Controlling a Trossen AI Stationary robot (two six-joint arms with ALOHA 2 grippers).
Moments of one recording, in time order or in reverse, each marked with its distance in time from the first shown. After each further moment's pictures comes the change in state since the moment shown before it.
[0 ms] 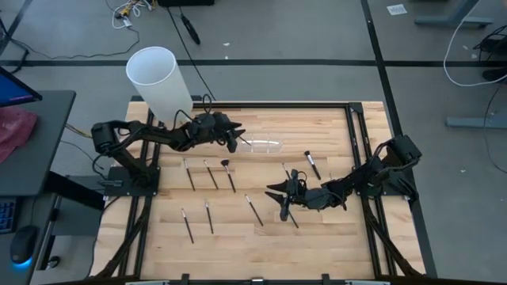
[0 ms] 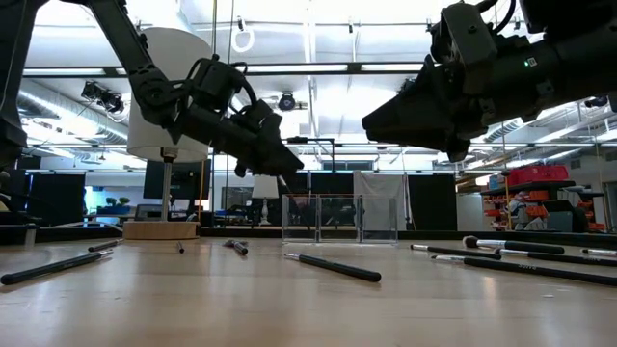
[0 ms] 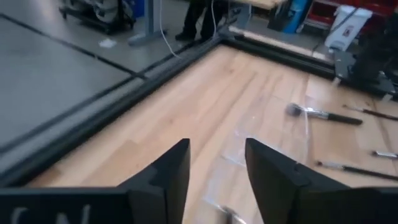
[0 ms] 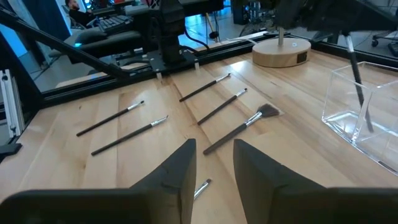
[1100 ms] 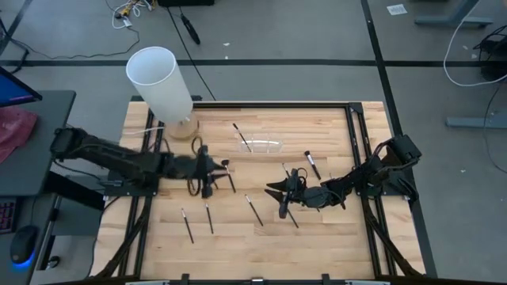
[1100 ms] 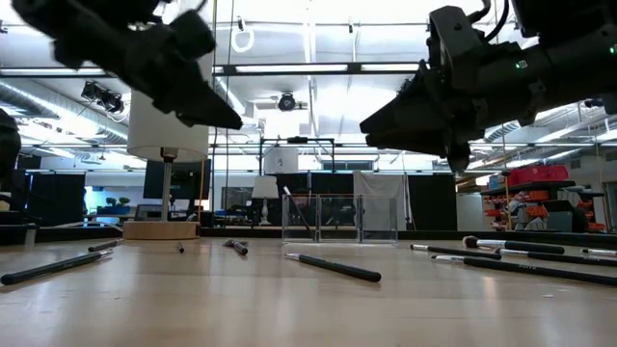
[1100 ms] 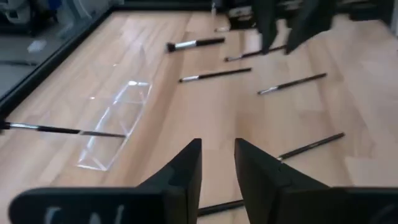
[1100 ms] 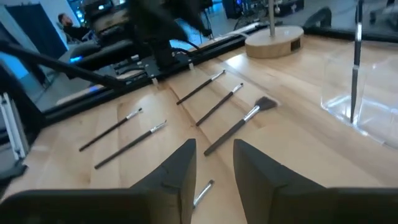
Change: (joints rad) left arm -0.639 -0.515 -0.123 -0.570 -0.342 0.009; right arm -0.020 0.000 0.000 -0.011 -0.001 0.143
